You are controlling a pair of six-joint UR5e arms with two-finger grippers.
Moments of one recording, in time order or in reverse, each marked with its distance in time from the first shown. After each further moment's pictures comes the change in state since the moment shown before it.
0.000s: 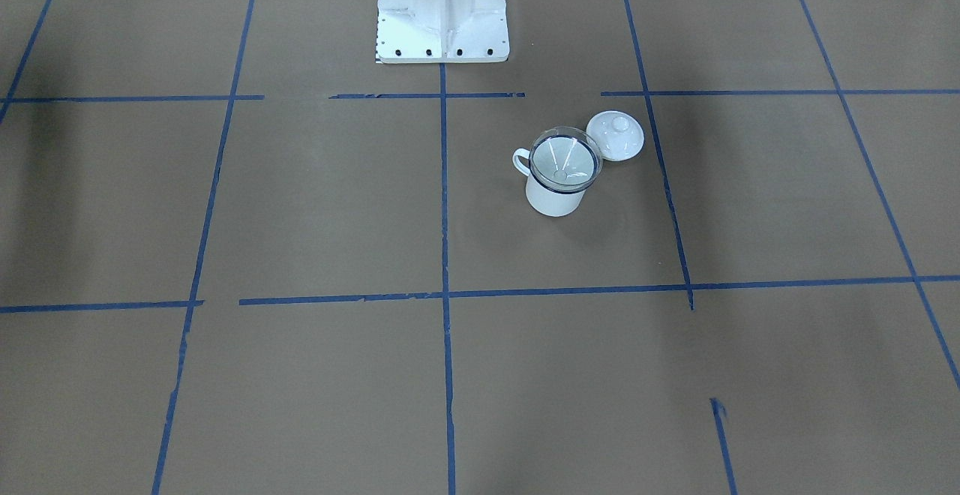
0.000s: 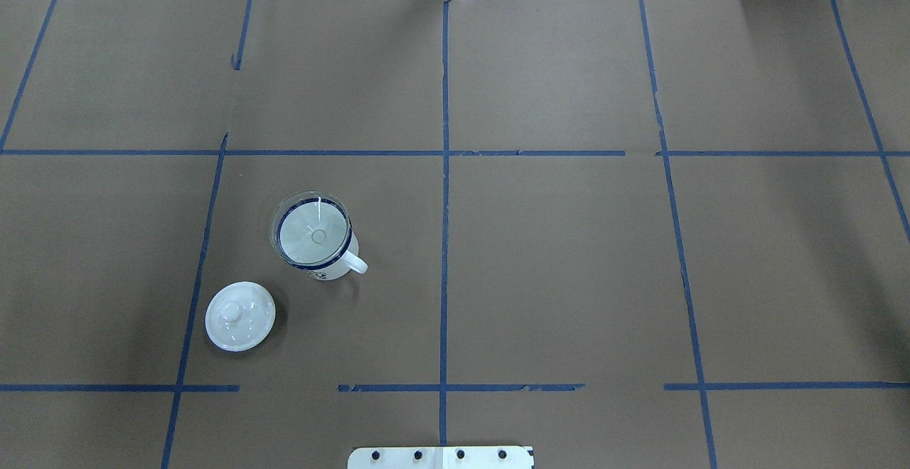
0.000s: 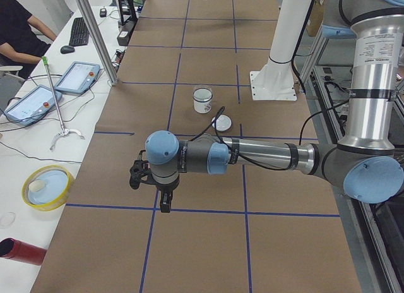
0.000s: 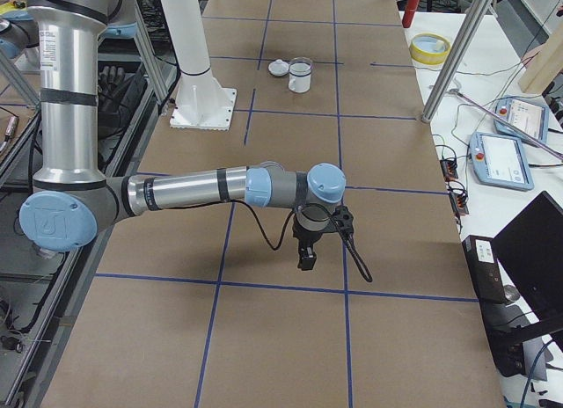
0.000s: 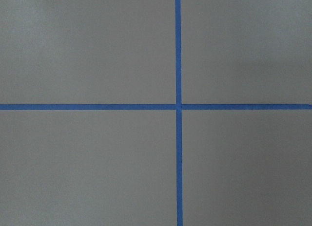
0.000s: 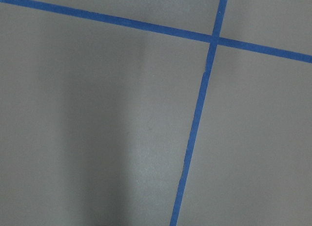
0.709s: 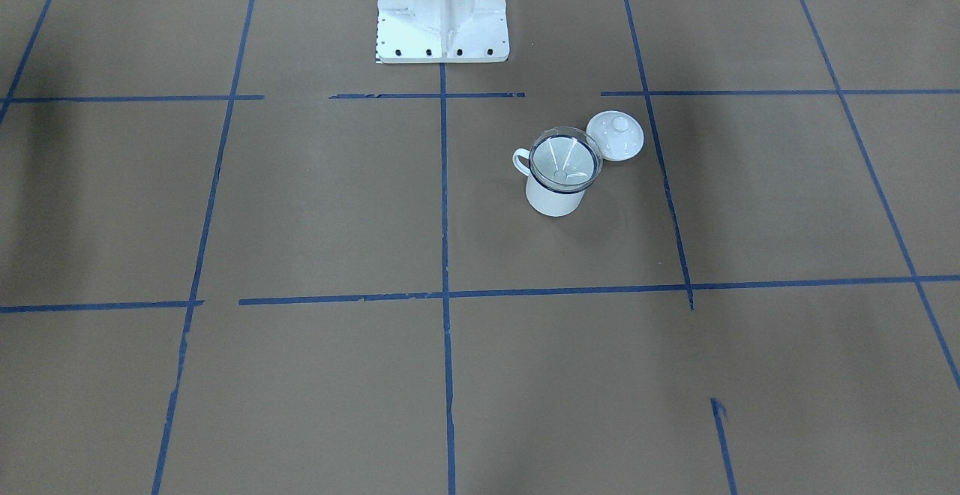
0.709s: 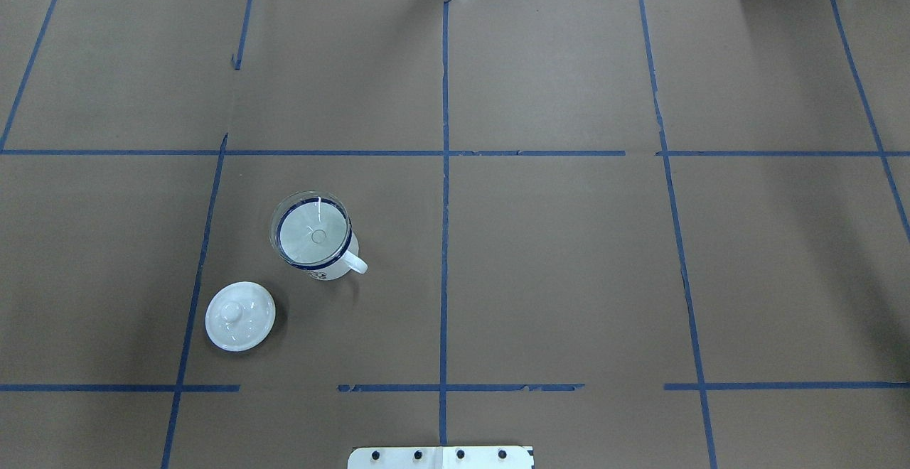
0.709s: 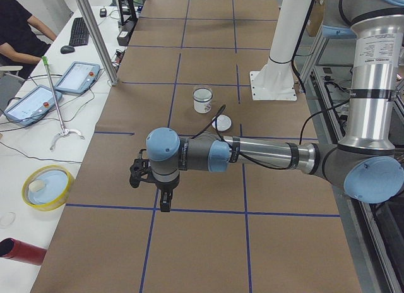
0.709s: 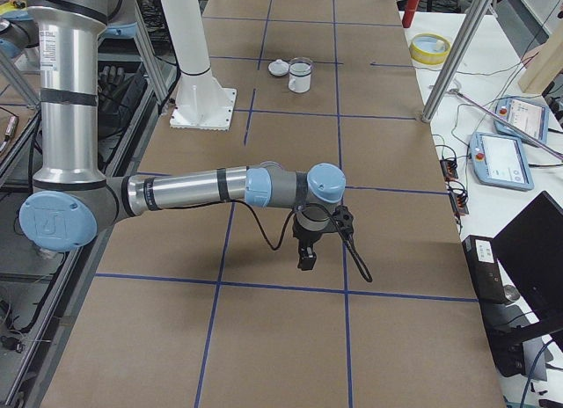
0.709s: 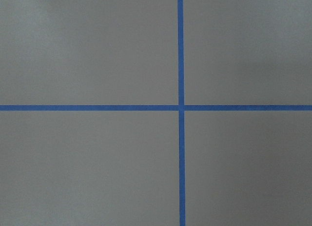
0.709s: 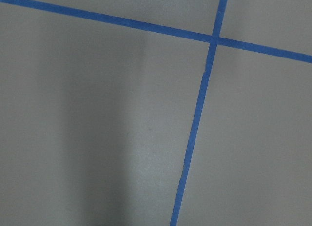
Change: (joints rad) left arm 0.001 0.004 -0.023 0.000 0.026 -0.010; right arm 0.000 0.000 0.000 0.000 0.000 0.000
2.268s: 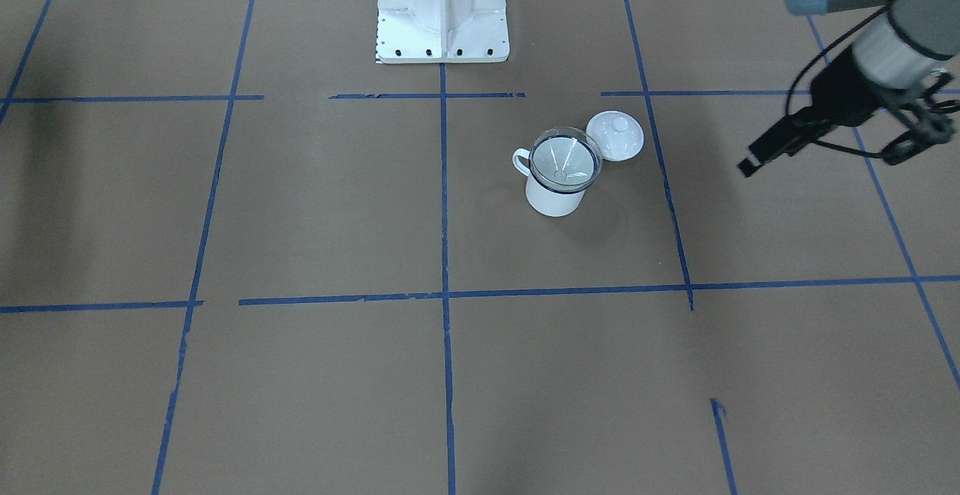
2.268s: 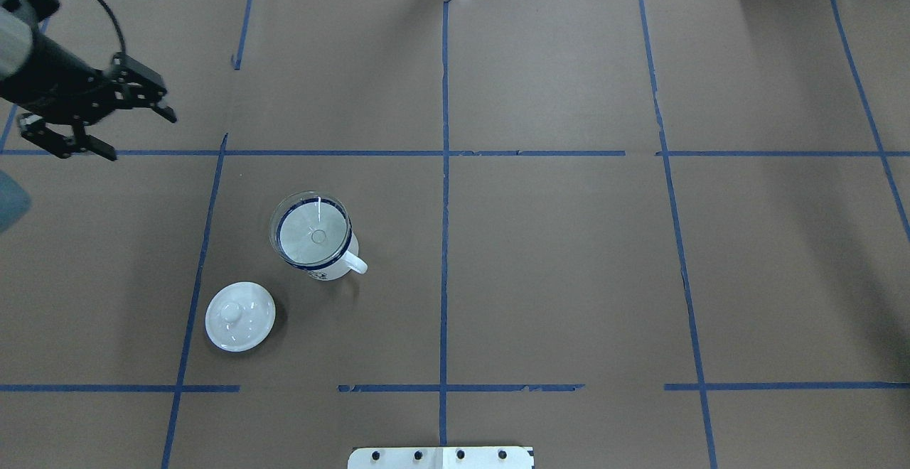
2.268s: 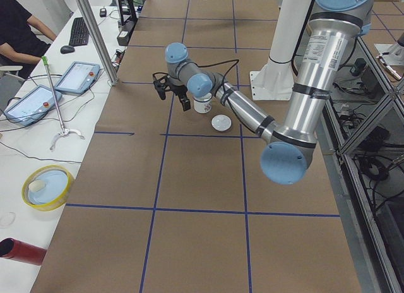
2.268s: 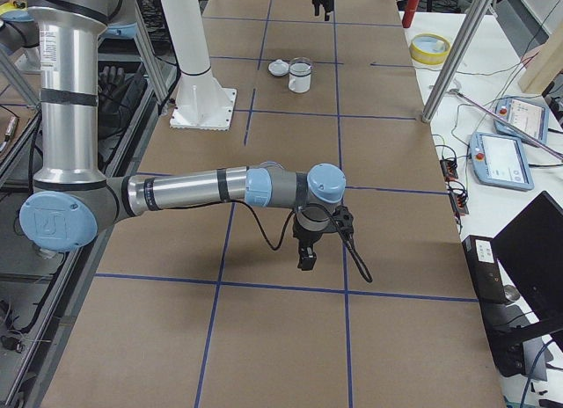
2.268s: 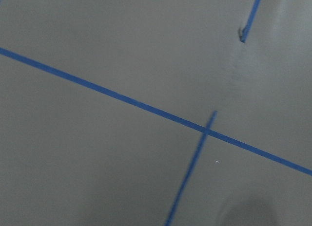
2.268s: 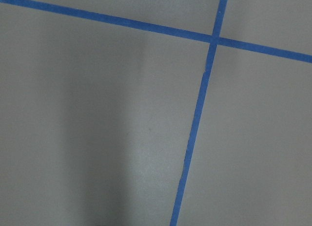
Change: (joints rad) left arm 0.647 -0.321 -0.270 -0.085 0.035 -1.470; right arm 0.000 0.000 0.000 0.000 0.000 0.001
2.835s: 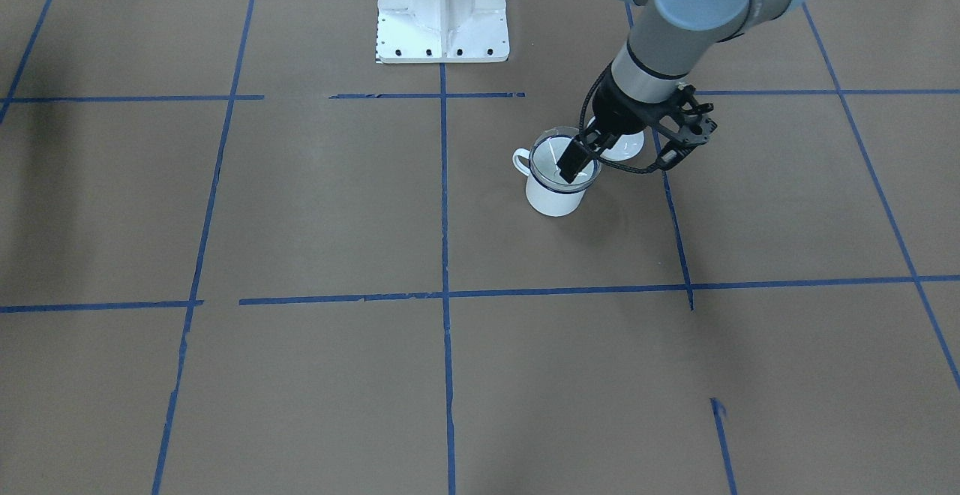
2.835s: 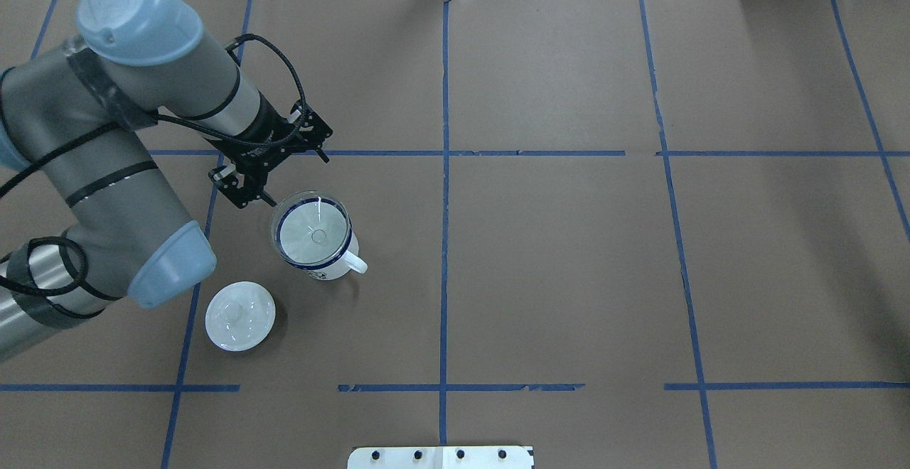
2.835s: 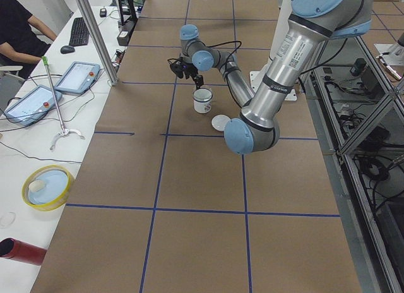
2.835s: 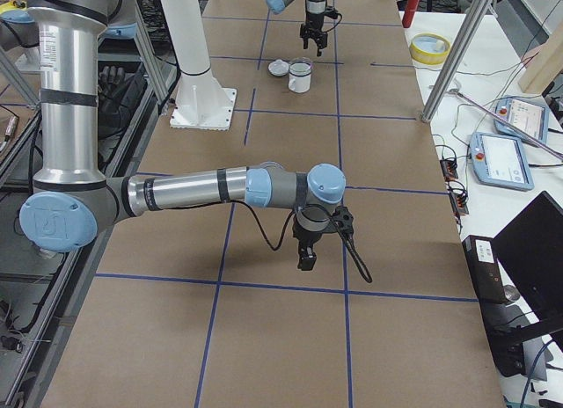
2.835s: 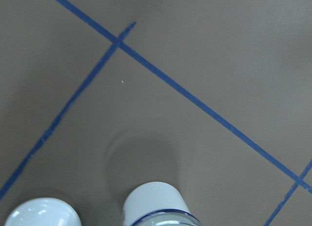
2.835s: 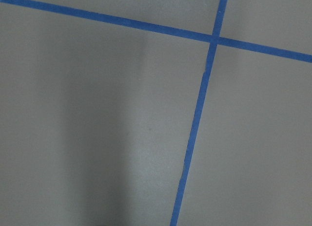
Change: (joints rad) left arm 0.256 -0.235 0.093 0.108 0.207 -0.338; right arm 0.000 0.000 0.000 0.000 0.000 0.000
